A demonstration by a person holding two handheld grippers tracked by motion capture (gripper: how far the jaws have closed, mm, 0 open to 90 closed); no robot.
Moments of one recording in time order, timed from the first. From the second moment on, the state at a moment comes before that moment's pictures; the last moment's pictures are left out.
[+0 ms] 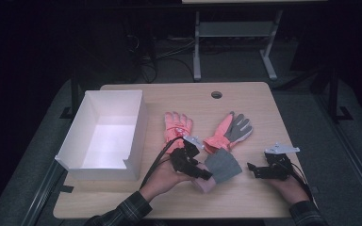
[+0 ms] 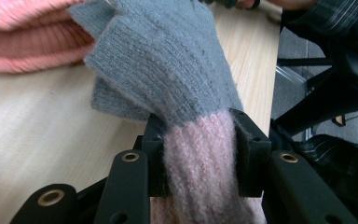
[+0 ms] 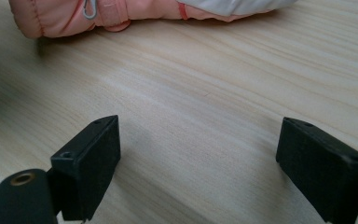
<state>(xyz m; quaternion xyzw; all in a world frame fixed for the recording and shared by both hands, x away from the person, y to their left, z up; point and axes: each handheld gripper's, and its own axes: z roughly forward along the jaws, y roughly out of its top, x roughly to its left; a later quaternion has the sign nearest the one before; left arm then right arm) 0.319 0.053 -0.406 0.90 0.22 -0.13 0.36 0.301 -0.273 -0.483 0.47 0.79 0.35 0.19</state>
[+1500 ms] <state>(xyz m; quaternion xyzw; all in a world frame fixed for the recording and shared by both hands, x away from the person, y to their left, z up) 0.367 0.160 -0.265 0.86 0.31 0.02 0.40 0.301 -0.273 -0.483 0.47 0.79 0.35 0.19</state>
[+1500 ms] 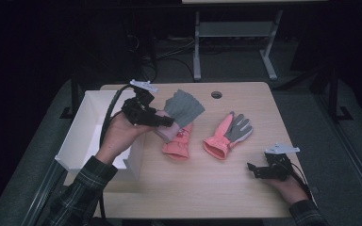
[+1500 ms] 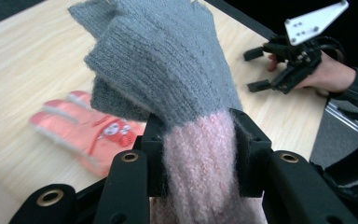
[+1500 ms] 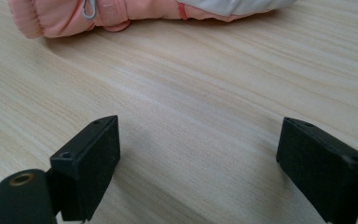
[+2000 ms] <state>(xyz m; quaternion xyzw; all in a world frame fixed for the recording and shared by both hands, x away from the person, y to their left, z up) 0.369 0.238 -0.256 0.82 0.39 0.08 0.41 0.302 -0.273 -0.483 0.47 0.79 0.34 0.19</state>
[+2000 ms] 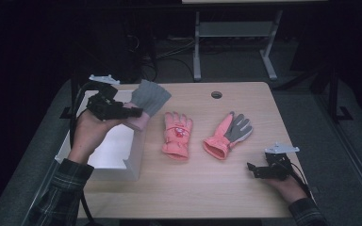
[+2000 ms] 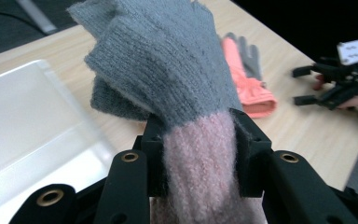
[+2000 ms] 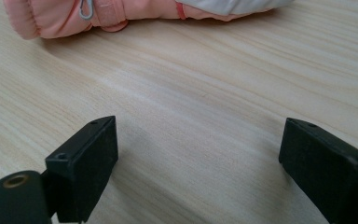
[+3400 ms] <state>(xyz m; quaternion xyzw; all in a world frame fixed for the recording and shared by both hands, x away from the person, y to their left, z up) 0.407 0.336 -0.406 0.76 0.57 0.12 0.29 0.303 -0.272 -0.483 0.47 0.79 0.34 0.19</state>
